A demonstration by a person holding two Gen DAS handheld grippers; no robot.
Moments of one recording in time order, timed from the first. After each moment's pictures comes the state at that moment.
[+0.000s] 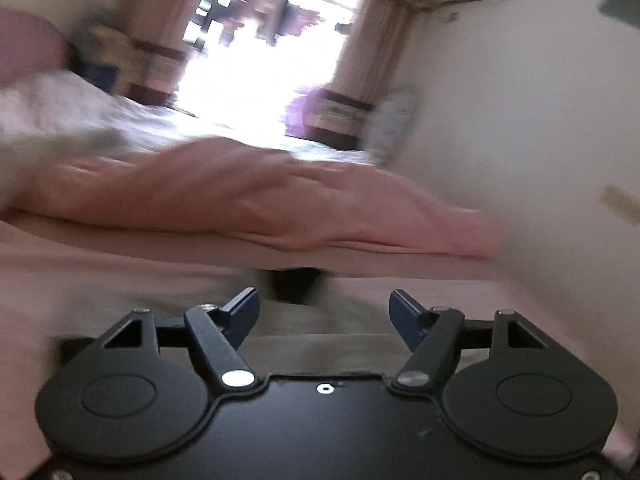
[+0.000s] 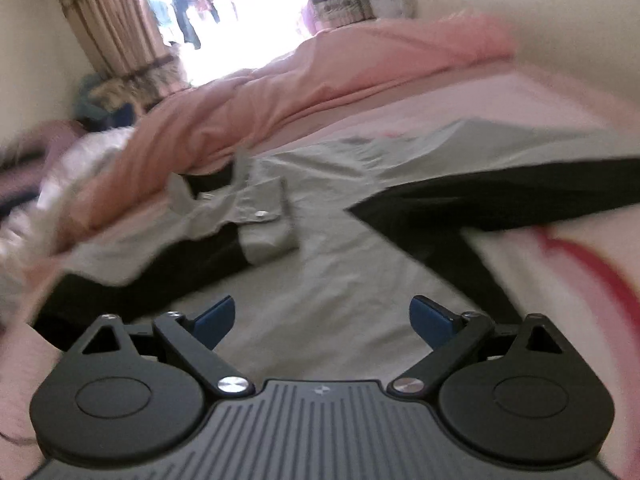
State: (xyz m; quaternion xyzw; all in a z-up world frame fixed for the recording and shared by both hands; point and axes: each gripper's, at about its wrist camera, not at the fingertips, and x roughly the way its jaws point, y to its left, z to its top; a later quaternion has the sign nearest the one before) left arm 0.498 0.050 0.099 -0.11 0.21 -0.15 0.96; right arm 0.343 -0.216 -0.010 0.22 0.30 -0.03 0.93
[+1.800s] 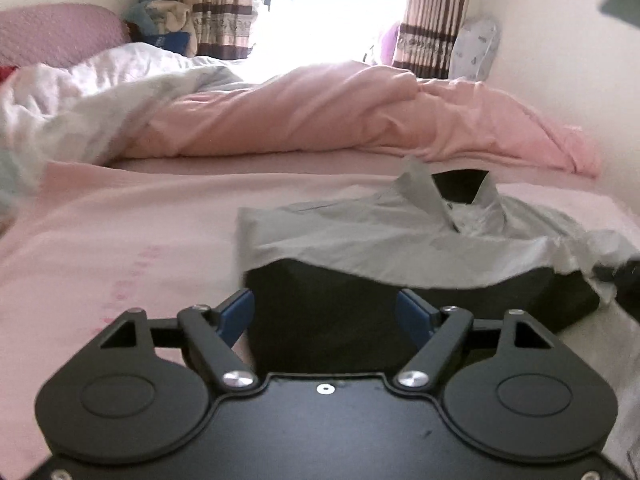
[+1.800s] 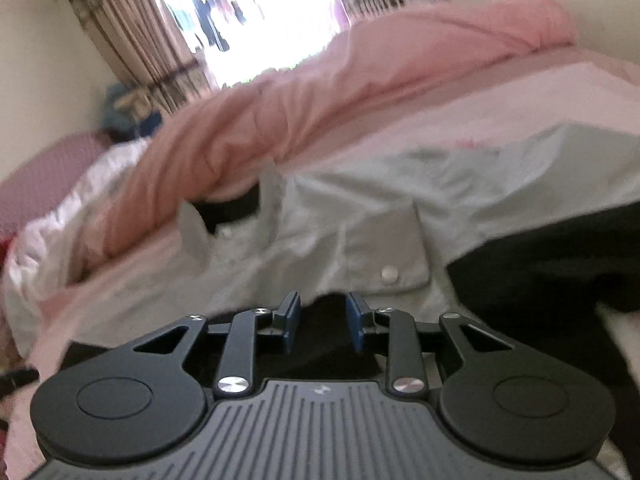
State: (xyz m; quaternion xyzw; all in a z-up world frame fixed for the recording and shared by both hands) left arm 0.520 0.137 -0.007 -0.04 0.31 -0.07 0.95; right arm 0.490 -0.211 -0.040 0.23 0.30 0.00 0.93
